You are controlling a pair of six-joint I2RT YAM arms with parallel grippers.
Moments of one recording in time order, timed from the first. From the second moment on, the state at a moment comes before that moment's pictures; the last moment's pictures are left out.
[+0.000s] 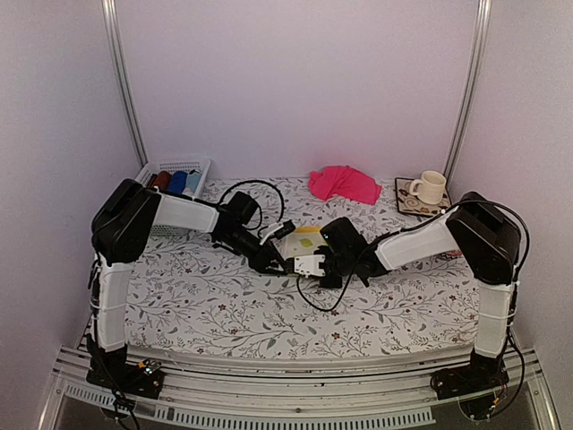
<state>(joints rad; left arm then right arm) -0.57 2.22 1.46 -0.35 0.81 0.38 0.84 2.01 1.10 0.12 0.00 -0.89</state>
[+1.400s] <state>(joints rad) -0.94 1.81 0.59 0.74 -0.06 0.93 0.76 2.14 1.45 -0.56 -0.62 -0.58</state>
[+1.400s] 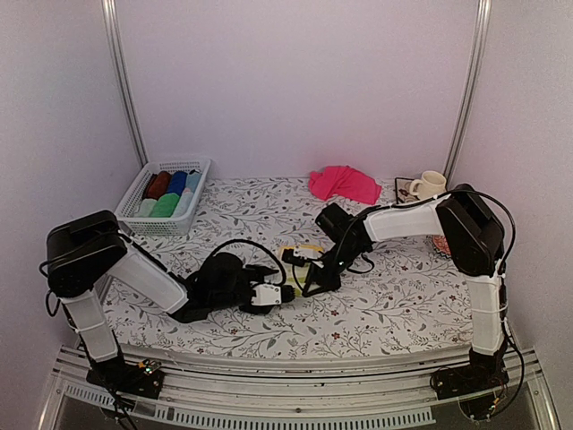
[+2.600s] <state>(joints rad) -0.97 1.87 0.76 0.43 0.00 0.98 0.76 2.11 1.45 -0.60 -0.56 -0.58</state>
